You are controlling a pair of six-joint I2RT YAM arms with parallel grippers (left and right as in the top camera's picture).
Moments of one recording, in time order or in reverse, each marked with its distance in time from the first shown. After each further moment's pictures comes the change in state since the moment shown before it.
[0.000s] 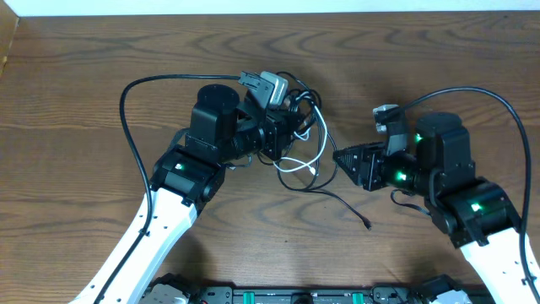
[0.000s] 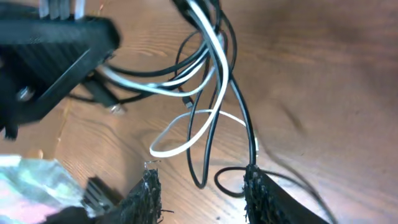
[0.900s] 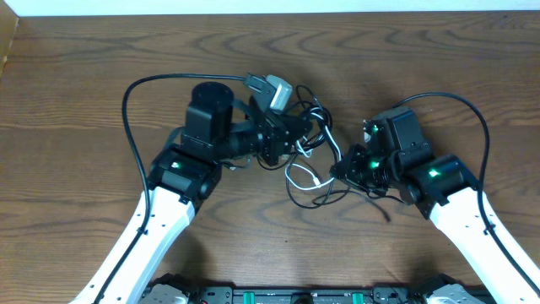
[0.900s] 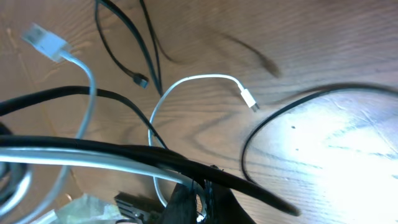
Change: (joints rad) left arm 0.040 0.000 0.000 0.022 0.212 0.016; right arm 0.074 0.203 0.005 -0.121 0.104 0.425
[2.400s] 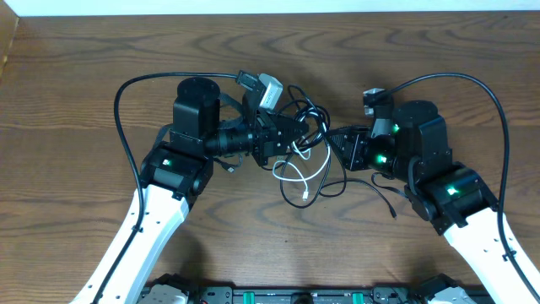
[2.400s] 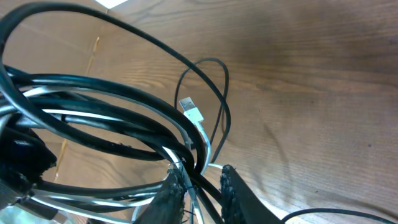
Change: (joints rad) left arm 0.053 0.001 0.000 0.011 0.175 -0.005; right arm 0.003 -0.103 0.002 0.309 0.023 -0.314
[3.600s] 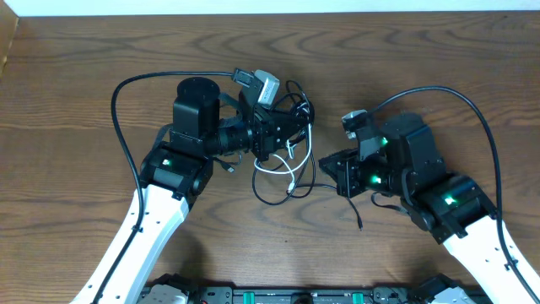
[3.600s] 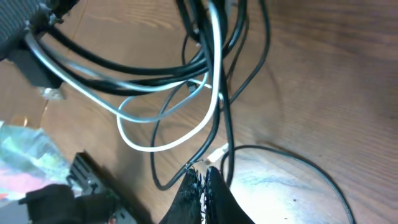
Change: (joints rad) left arm 0.001 0.000 0.000 0.000 -0.098 -0.014; right arm 0.069 -0.031 0.000 -0.163 -0.064 -0.175
